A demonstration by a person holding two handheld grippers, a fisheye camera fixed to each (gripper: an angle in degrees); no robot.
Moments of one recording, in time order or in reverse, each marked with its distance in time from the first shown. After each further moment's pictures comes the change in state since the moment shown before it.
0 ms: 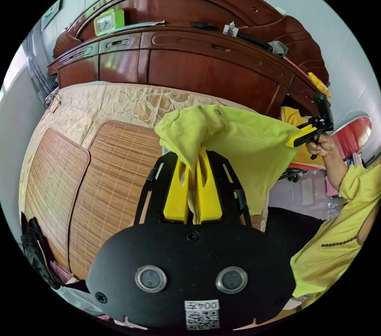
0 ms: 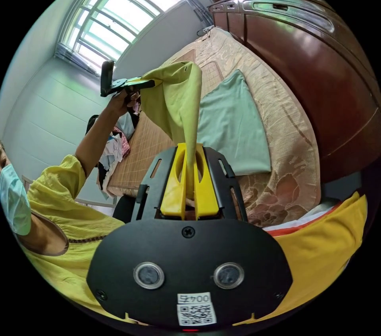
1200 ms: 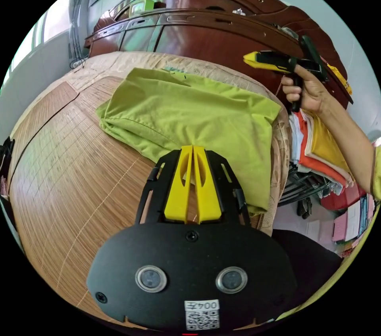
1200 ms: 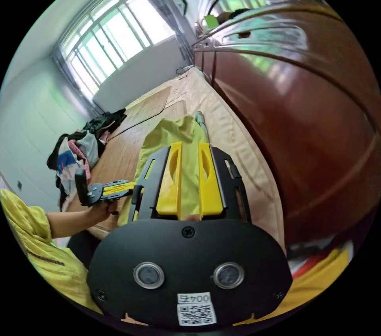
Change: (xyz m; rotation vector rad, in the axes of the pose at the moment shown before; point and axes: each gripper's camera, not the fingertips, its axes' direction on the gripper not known) left arm 0.188 0.151 0.171 0.184 -0.096 -0.249; right arm 0.039 -0.100 0.019 0.322 0.246 -0.150
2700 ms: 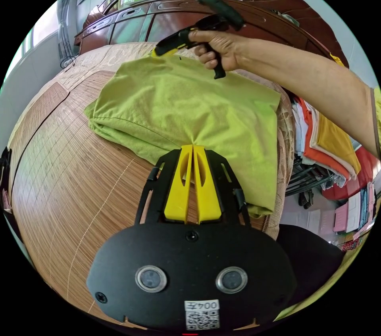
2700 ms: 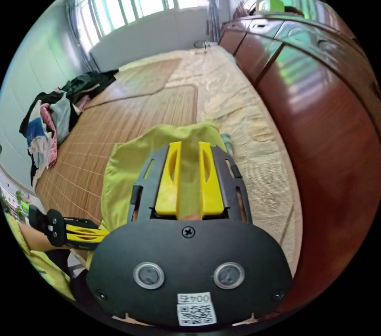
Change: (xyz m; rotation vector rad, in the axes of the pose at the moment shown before) left arm 0.023 0.058 -0.017 -0.069 -0.001 0.039; right arm -0.107 -0.066 0.206 -0.270 0.127 -0.167
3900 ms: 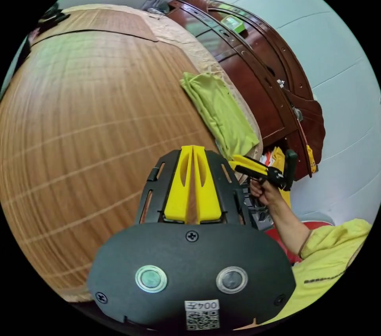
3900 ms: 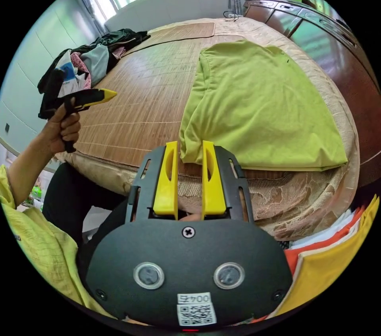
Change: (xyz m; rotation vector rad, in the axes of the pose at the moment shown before) left arm -0.177 0.285 -0.288 0.129 0.251 -0.664; right arm -0.188 0.338 -0.049 -0.105 -0.088 -0.070
